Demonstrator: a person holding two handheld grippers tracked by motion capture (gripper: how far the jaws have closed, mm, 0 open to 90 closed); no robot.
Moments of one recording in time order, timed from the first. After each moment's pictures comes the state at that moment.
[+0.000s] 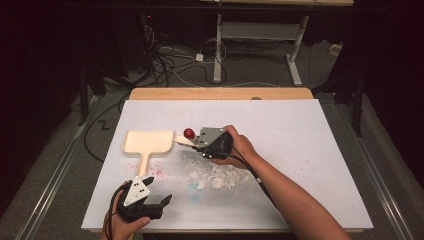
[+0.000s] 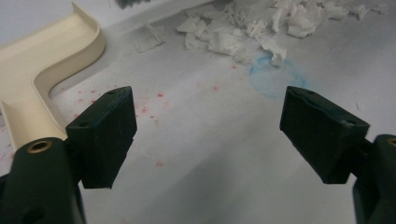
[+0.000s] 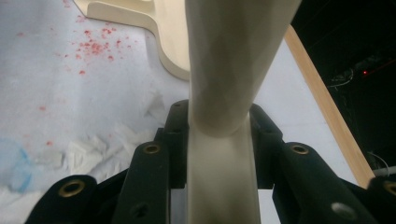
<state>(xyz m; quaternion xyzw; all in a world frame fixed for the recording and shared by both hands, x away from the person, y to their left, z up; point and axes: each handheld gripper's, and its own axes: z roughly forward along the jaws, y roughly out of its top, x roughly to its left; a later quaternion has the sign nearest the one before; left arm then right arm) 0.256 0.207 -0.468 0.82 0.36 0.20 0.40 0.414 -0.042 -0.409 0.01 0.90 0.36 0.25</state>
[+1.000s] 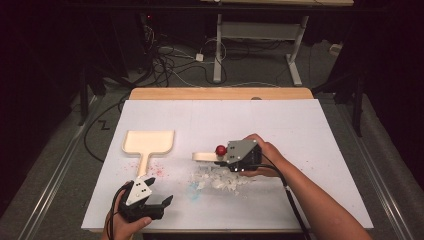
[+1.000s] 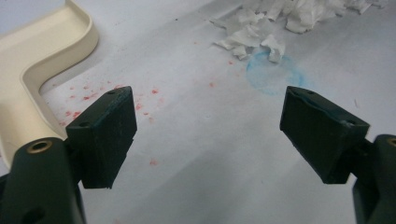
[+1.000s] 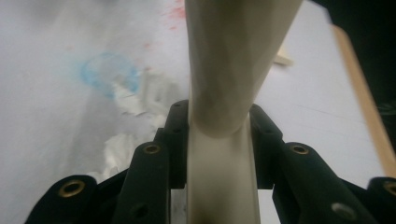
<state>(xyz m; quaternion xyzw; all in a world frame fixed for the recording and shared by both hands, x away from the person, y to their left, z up) 0.257 0.204 -0.469 0.82 0.36 0.19 0.39 0.381 -0.116 -0.400 -0.05 0.90 0.37 0.20</state>
